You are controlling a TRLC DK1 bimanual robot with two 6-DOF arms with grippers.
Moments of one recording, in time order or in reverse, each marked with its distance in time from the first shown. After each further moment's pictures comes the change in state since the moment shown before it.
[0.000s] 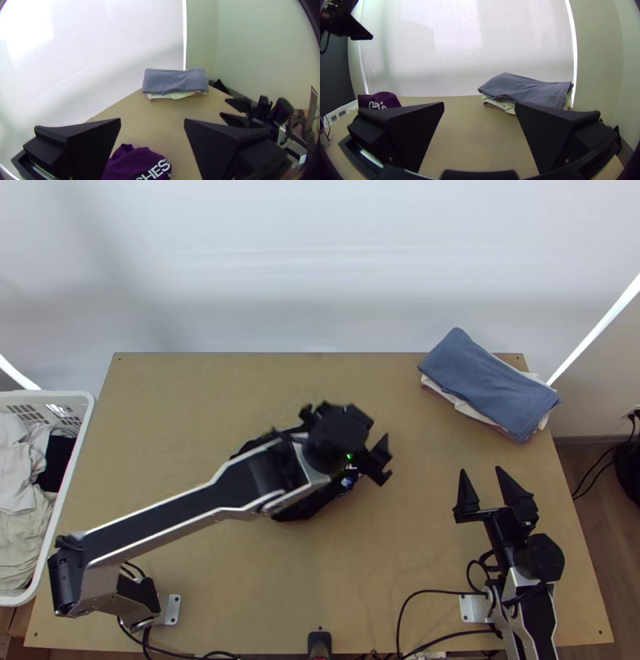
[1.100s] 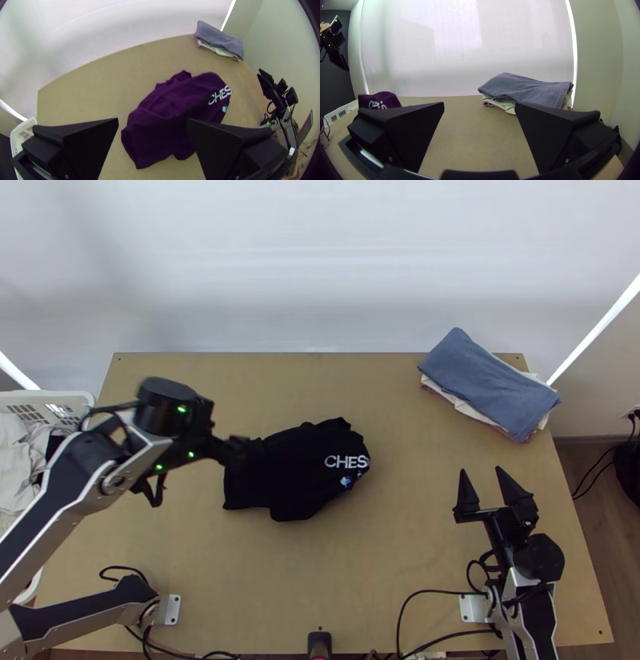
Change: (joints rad) left arm 0.494 -0.470 -0.379 -0.465 0.344 -0.039; right arm 0.000 0.000 0.000 0.000 0.000 0.000
